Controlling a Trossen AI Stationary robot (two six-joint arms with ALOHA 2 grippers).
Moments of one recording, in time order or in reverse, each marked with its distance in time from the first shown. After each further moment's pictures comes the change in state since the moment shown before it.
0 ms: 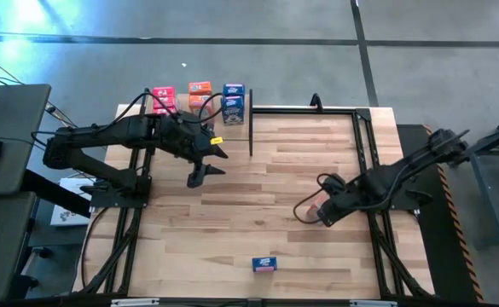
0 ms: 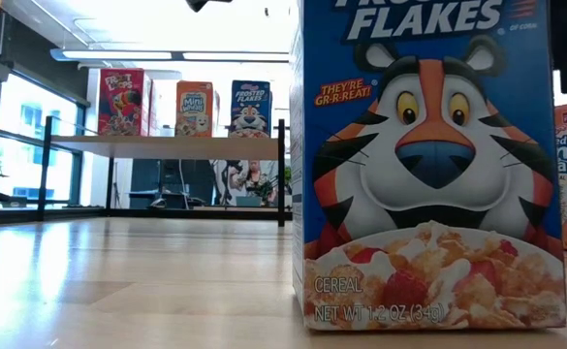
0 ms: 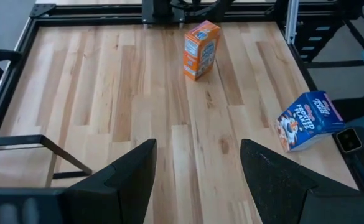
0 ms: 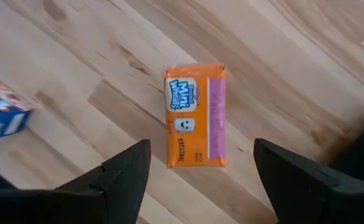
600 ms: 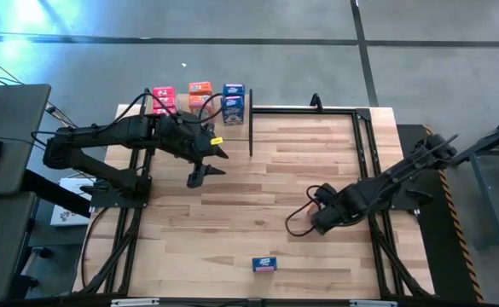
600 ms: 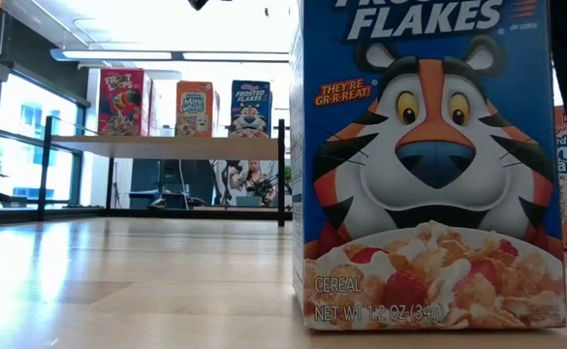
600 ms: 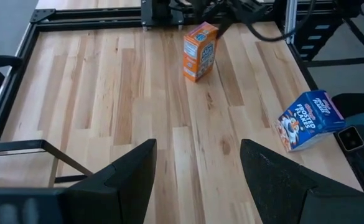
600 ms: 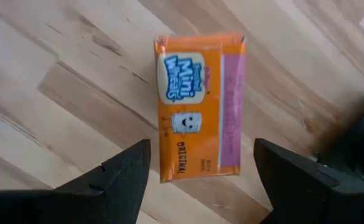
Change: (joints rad) left arm -0.002 0.000 0.000 0.007 -0.003 0.017; right arm 0.026 0.179 0.000 -0.002 -0.032 0.019
